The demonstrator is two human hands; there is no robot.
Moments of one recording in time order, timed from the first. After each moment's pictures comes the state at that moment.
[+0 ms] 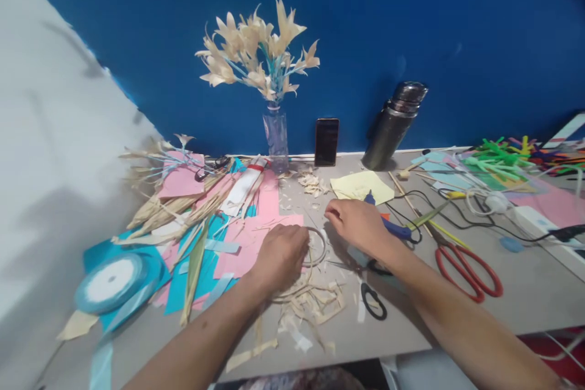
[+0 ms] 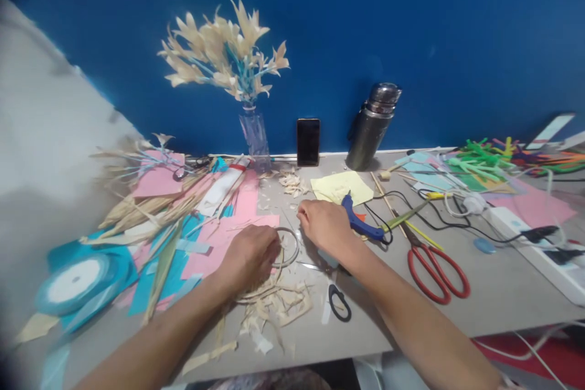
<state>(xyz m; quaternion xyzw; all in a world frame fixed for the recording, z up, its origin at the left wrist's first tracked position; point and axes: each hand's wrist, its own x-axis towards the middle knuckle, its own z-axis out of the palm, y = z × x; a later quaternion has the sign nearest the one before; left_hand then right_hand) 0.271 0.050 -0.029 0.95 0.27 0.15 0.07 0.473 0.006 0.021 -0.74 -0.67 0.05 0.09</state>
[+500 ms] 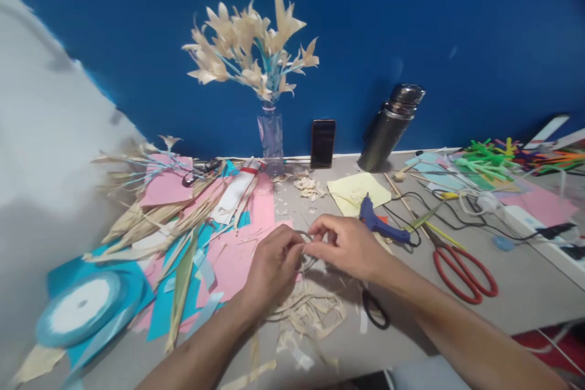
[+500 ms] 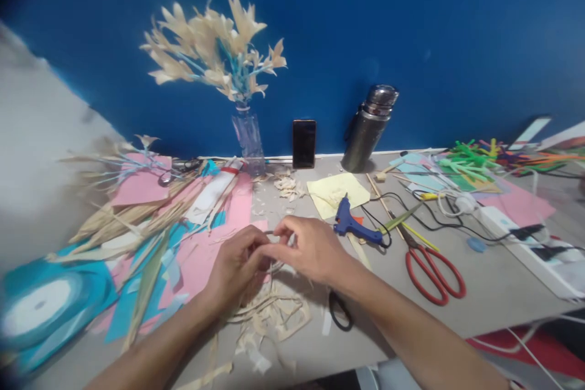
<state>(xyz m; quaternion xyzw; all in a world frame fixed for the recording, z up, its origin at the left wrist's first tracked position) 0.268 0.047 -0.026 0.81 0.32 0.37 0.32 0.445 -0.014 0.028 -0.66 -0.66 0.24 0.28</state>
